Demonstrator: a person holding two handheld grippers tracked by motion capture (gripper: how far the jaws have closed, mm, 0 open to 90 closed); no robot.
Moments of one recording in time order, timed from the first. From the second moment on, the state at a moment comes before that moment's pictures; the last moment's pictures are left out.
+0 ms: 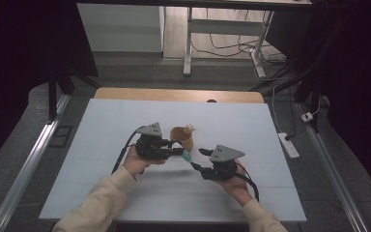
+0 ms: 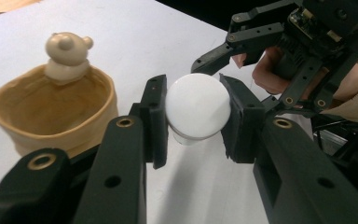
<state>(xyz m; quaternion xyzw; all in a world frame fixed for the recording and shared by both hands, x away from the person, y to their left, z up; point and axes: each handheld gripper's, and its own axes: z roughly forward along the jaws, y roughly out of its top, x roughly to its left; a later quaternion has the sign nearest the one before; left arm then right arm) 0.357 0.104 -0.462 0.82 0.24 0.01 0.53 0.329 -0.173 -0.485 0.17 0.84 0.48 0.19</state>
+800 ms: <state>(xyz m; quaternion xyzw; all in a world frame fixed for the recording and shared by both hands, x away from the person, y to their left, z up) 0.359 0.124 -0.446 0.80 0.25 0.02 0.54 0.320 -0.268 -0.493 0.28 0.82 0.45 0.18</state>
